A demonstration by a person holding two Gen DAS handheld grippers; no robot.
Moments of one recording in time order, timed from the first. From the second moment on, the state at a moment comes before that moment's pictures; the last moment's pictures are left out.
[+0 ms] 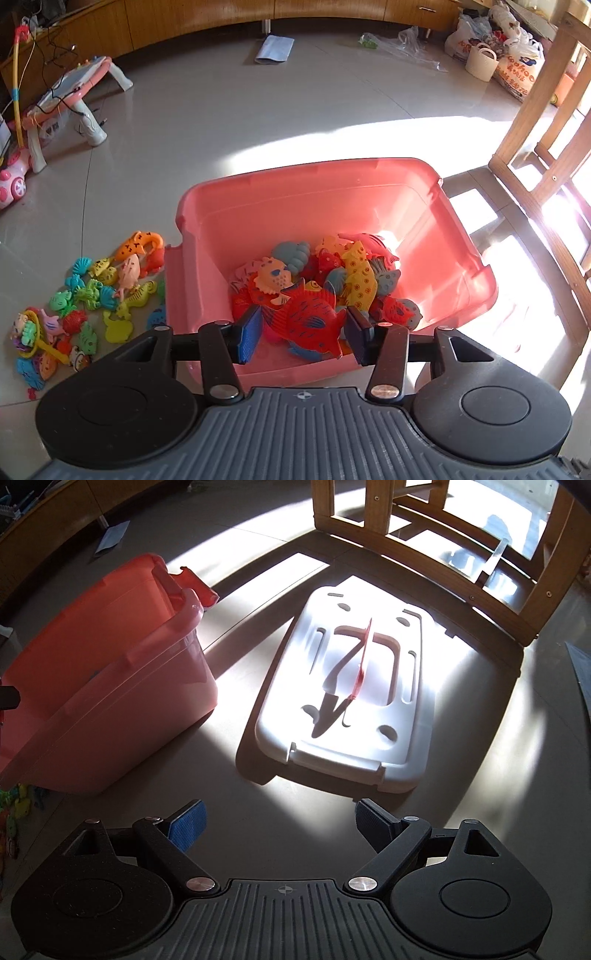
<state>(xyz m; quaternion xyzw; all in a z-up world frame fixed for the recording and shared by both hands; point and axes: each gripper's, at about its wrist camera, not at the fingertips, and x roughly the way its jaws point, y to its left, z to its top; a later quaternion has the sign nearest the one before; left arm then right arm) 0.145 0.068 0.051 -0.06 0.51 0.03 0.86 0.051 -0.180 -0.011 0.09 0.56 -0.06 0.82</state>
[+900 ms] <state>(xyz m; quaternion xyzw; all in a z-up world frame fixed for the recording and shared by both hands) 0.215 0.053 -0.037 -0.05 0.59 0.04 0.80 0.085 -0.177 -0.046 0.11 0.57 -0.07 0.81</state>
